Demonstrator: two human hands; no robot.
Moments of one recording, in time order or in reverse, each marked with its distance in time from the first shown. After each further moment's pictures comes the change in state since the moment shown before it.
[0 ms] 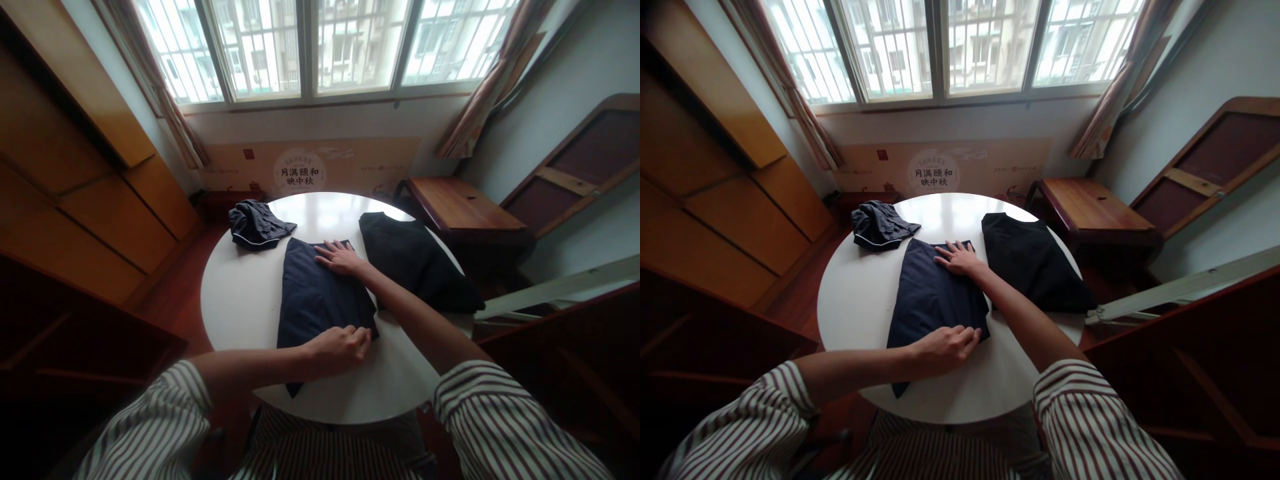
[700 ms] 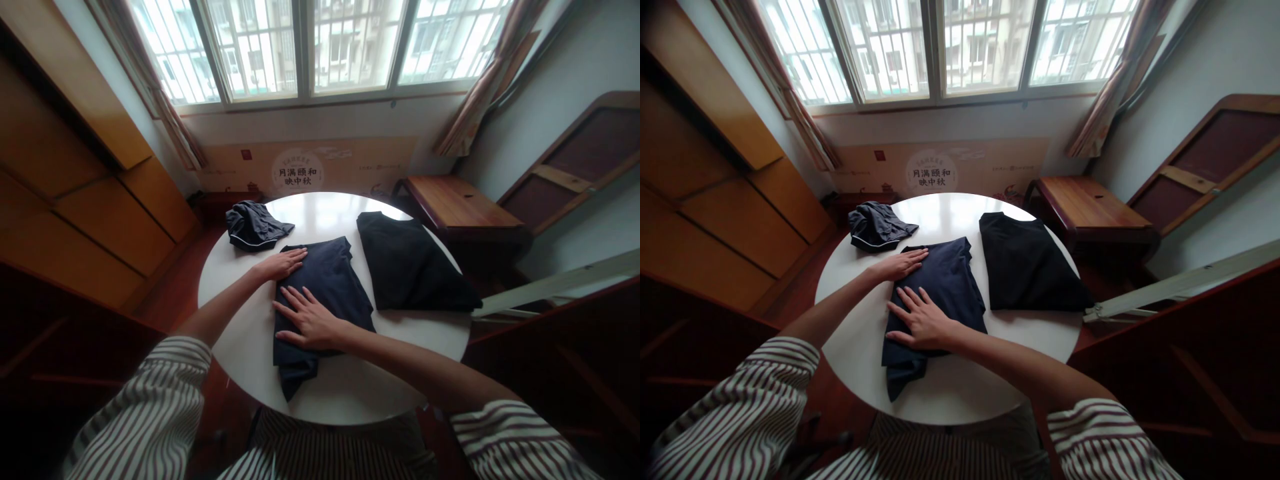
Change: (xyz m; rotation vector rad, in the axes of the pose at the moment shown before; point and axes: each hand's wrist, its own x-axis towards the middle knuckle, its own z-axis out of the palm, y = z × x) left_hand -0.045 -0.231 0.014 -0.362 -0.005 -0.390; right_hand -0.103 -0.120 0.043 0.173 0.105 -0.536
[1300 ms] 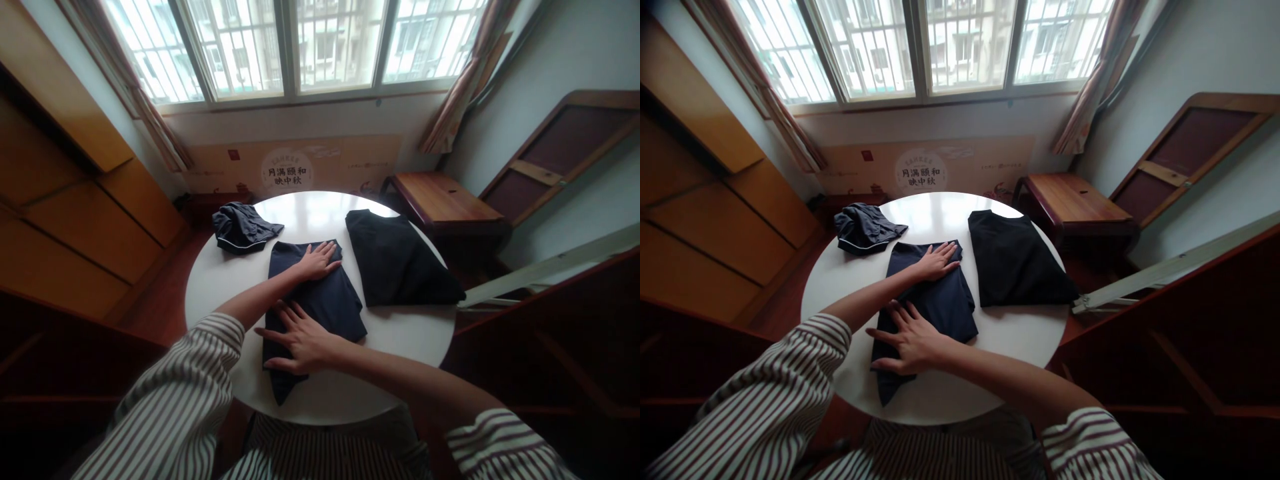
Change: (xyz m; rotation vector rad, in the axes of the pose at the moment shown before) left_hand 0.096 0.076 0.042 0.118 -0.025 -0.092; right_hand -0.019 -0.024 0.007 0.073 0.008 -0.021
